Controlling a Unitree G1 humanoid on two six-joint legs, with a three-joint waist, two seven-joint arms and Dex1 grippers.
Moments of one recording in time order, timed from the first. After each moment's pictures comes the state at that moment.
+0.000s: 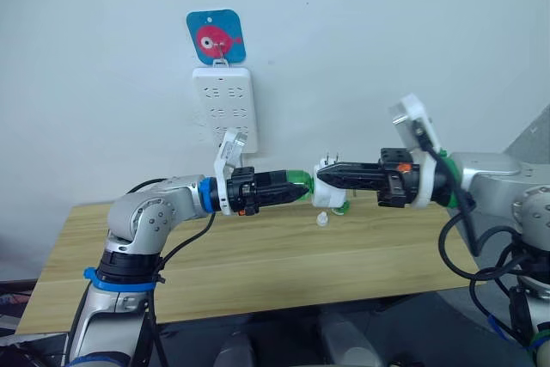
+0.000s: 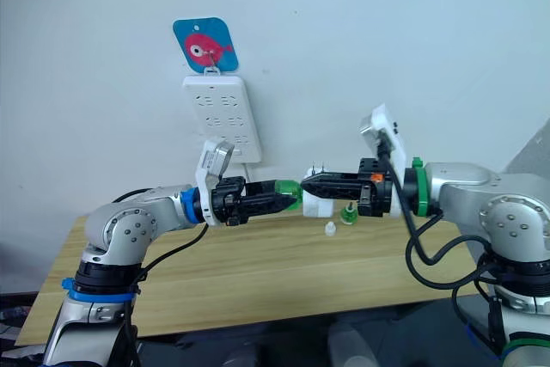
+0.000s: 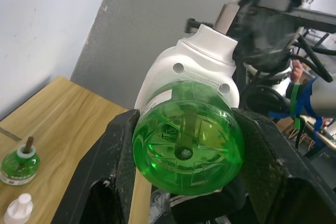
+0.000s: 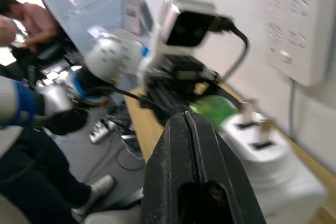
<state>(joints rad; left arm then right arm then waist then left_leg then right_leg) -0.51 0.48 0.04 -0.11 -0.90 0.97 -0.98 -0.62 -0.72 -0.13 -0.47 1.32 1.17 0.56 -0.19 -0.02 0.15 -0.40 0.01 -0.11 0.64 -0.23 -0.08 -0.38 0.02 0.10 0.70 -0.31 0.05</state>
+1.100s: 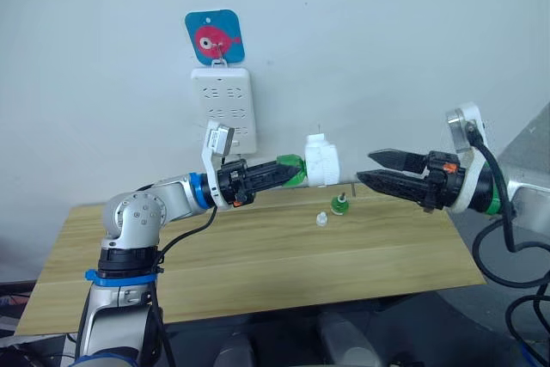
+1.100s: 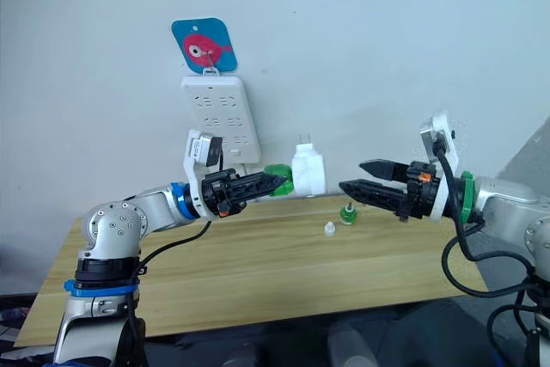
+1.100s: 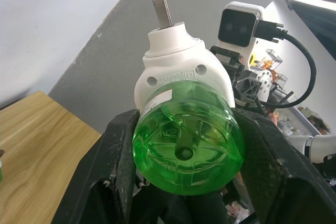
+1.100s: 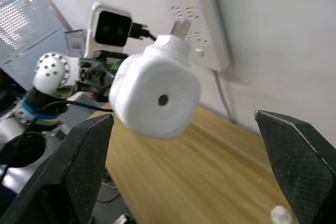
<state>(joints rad) -0.53 0.45 0.15 -0.05 -1.07 1.11 -0.91 -0.38 -0.84 -0.26 -0.42 1.42 1.11 0.47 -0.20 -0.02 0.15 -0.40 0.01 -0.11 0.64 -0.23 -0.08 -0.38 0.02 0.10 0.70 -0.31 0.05</state>
